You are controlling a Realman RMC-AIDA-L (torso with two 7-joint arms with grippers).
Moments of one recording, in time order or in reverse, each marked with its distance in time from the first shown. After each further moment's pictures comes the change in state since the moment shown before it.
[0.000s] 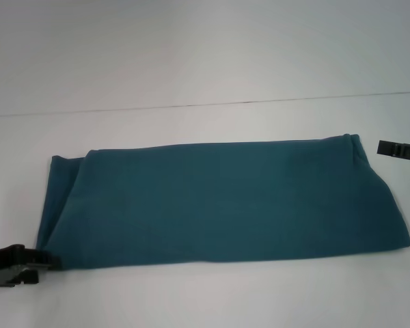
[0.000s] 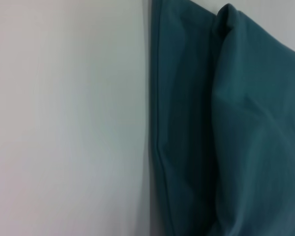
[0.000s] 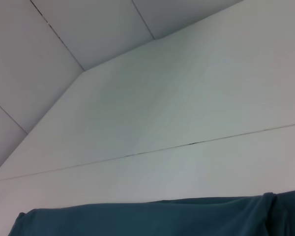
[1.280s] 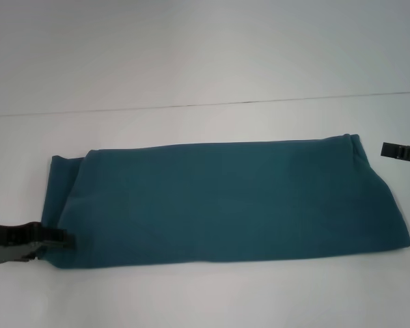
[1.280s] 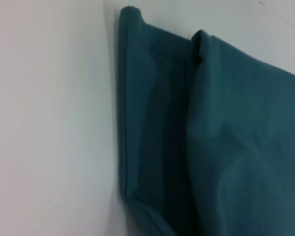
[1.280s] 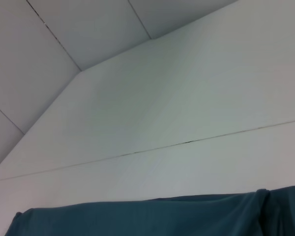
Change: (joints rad) left arm -0.075 0.003 0.025 -0.045 0.007 -0.074 0.003; right arm -0.009 -0.003 0.003 0.000 0.000 -0.001 0.000
